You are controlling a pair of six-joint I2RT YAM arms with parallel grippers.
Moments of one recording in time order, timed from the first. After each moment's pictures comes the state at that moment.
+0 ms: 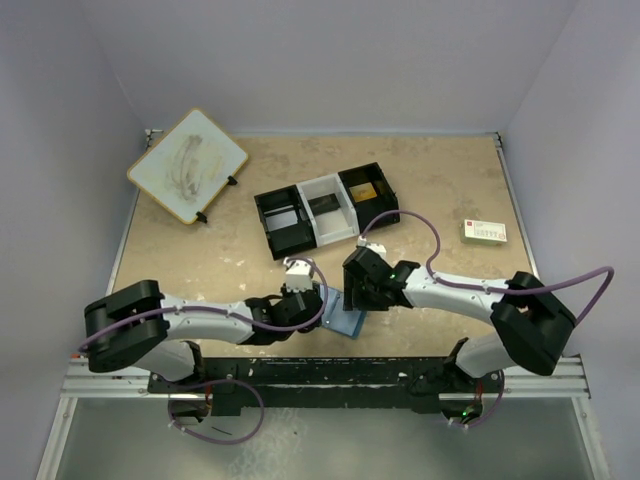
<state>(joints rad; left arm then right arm) -1.21 1.43 0.57 0.01 -0.55 -0.94 0.89 1.42 0.73 -0.44 0.16 0.85</state>
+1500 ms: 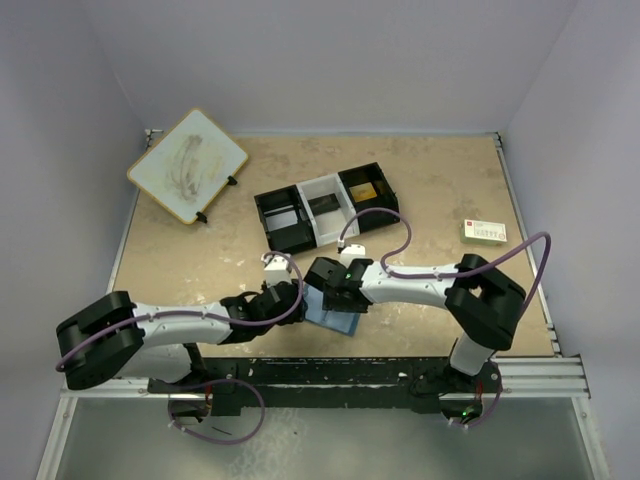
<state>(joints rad) -1.08 1.26 0.41 0.04 -0.43 -0.91 1.07 1.69 0.99 -0.66 0.42 1.12</state>
